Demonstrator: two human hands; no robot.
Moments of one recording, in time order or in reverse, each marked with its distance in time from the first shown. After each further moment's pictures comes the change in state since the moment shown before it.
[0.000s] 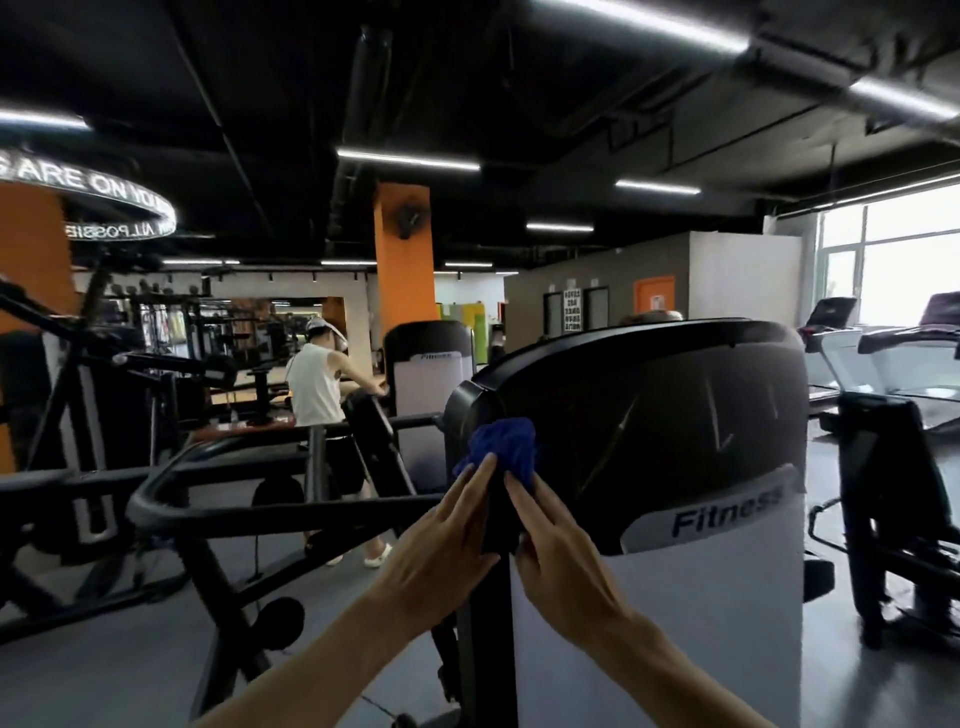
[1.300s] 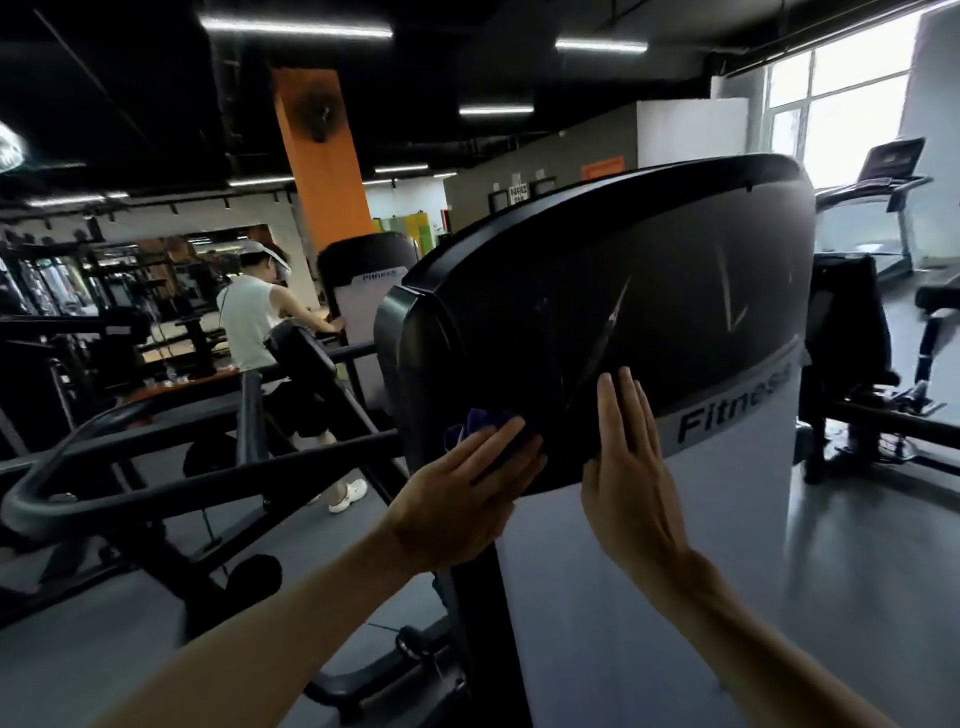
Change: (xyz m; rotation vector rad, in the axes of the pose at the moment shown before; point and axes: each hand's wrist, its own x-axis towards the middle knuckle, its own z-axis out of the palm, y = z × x) left_hand 0.054 -0.045 0.126 0.493 0.014 0.525; right_hand -0.004 0.099 0.010 -0.409 0.189 0.423
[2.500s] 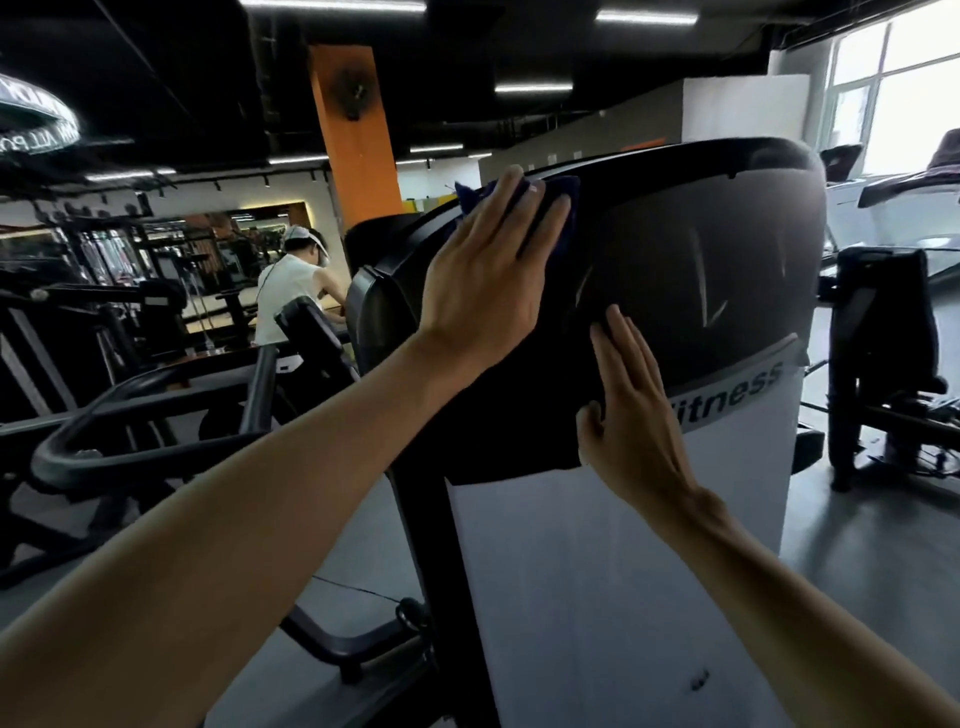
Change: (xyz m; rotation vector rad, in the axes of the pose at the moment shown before) left_hand 0.171 -0.072 -0.082 0.006 0.297 -0.473; right_hand 0.049 0.053 -0.036 0.131 0.005 -0.170
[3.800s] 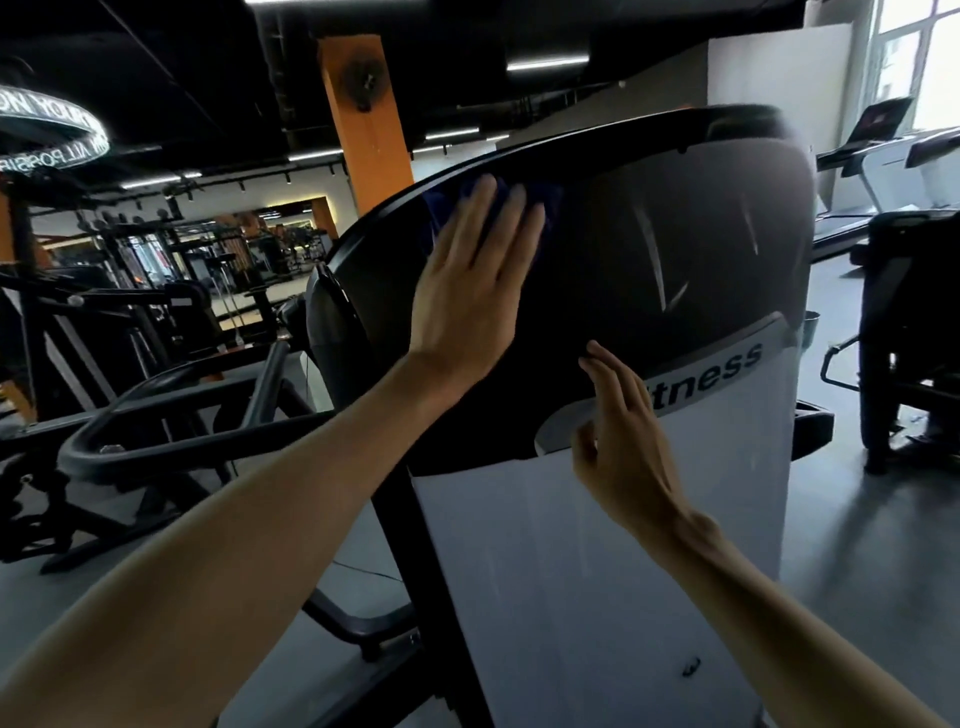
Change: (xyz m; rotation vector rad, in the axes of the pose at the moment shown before) left_hand -0.003 0.047 0.031 0.067 0.028 -0.013; right_hand -0.032 0.051 -0.004 0.145 -0.030 0.040
